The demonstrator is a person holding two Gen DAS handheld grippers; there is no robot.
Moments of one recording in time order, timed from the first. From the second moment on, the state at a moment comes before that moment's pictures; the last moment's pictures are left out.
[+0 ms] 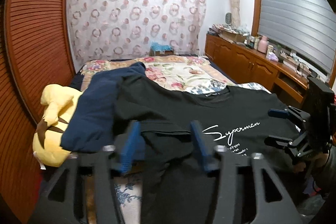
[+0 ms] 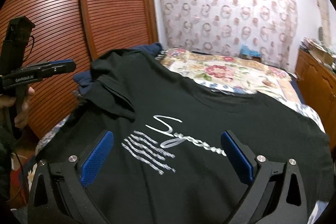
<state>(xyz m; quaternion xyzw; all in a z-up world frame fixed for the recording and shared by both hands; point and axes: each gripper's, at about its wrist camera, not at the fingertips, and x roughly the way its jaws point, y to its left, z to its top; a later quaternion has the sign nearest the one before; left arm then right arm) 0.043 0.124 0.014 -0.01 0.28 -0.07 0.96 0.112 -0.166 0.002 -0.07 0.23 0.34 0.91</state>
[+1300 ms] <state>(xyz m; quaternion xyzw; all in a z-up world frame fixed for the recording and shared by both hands) -0.008 0.185 -0.019 -0.05 0.27 0.00 0.96 0.210 0.052 0.018 -0.26 0.23 0.44 0.83</state>
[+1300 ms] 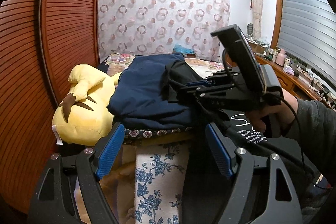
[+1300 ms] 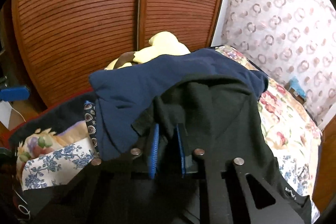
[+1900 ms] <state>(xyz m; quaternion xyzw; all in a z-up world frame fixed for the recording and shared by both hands) 0.002 0.160 -0.025 -0.04 0.28 -0.02 0.96 0.234 -0.012 0.048 -0.12 0.23 0.43 0.87</state>
